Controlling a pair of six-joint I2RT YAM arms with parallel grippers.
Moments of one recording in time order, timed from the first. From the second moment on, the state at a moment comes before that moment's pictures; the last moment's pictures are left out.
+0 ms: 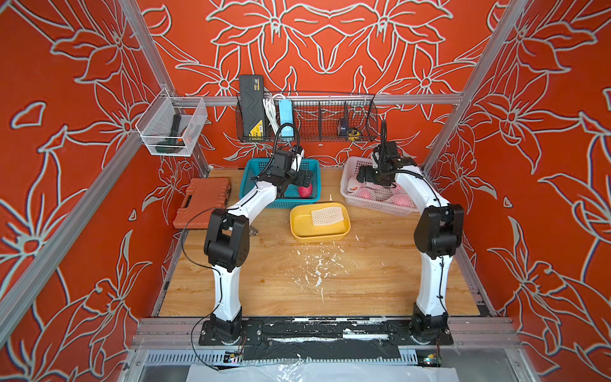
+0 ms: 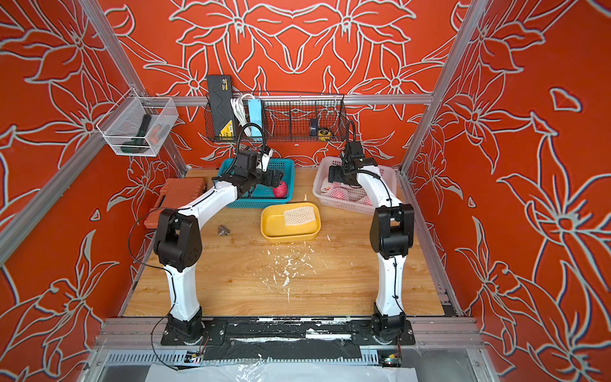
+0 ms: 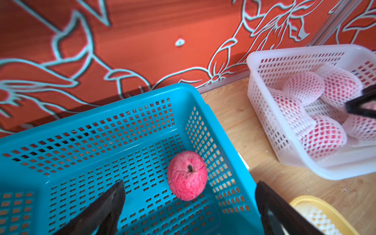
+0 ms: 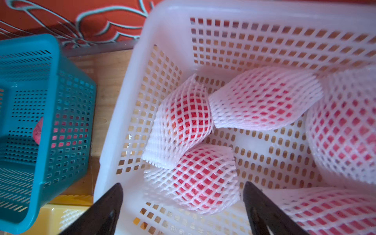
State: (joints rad) left arm -0.29 1.99 1.67 -0.19 0.13 0.01; right arm 0.18 2.15 2.02 -0.83 -0.14 0.24
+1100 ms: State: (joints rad) left arm -0.29 1.90 1.48 -0.15 0.17 -0.02; right arm 0.20 2.54 2.47 -0.99 -0.13 0.49
